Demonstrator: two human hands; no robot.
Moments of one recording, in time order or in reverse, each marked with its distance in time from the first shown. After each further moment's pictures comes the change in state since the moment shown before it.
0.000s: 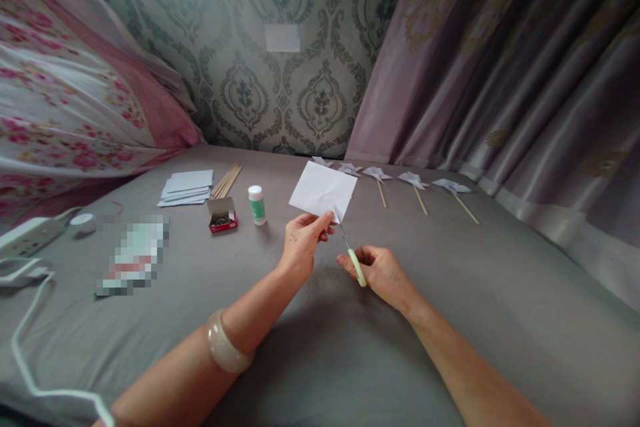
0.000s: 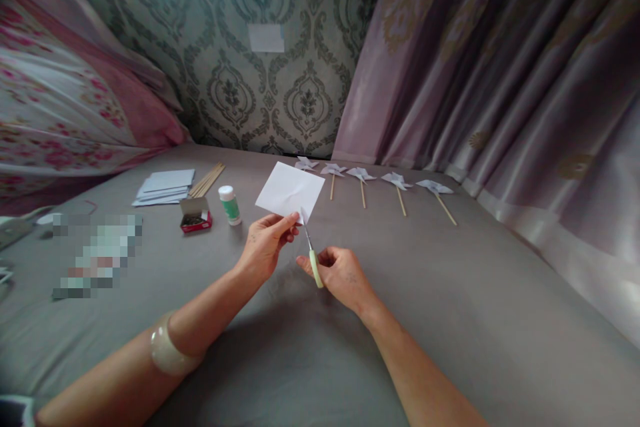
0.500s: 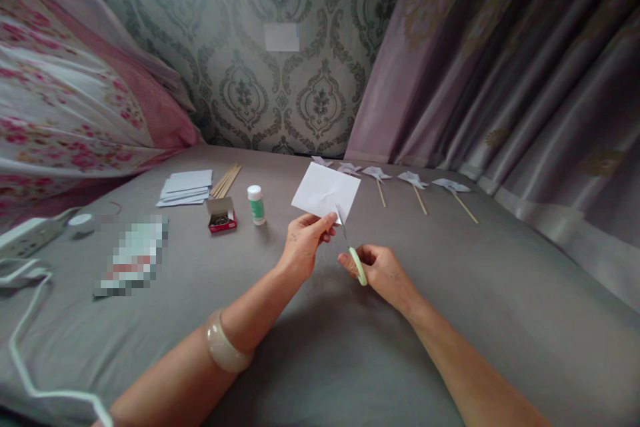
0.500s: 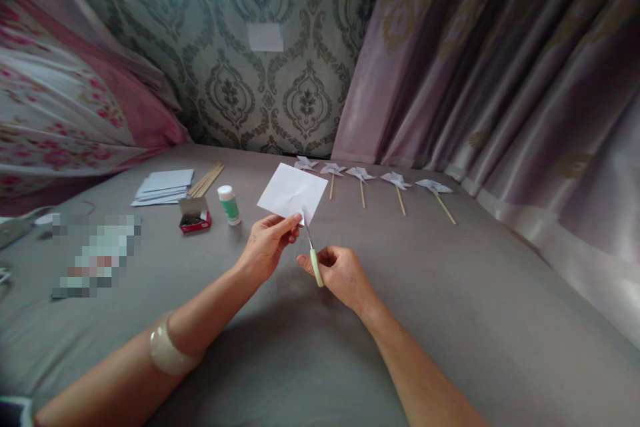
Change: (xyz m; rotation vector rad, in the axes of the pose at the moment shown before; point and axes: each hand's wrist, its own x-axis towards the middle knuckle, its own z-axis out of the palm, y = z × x) left_hand -0.001 -0.001 0.000 -0.025 -0.079 -0.038; right_hand -0.002 -0.005 -0.002 -0.007 -0.001 -0.013
